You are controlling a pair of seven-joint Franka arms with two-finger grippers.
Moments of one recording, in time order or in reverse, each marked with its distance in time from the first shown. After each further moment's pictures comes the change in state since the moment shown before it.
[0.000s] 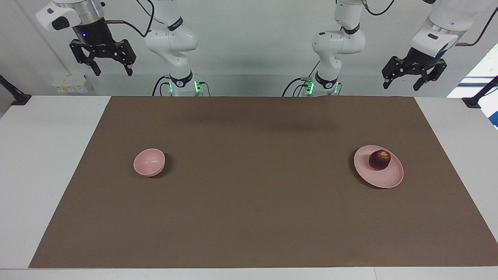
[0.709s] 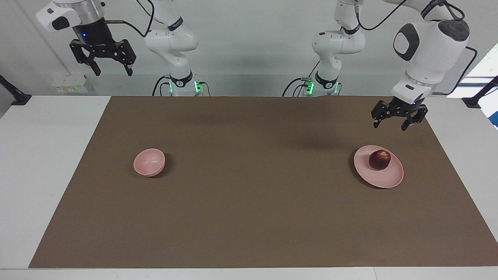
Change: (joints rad) left arm 0.016 0.013 0.032 -0.374 0.000 0.506 0.120; right arm 0.000 0.000 0.000 0.000 0.000 0.000 0.000
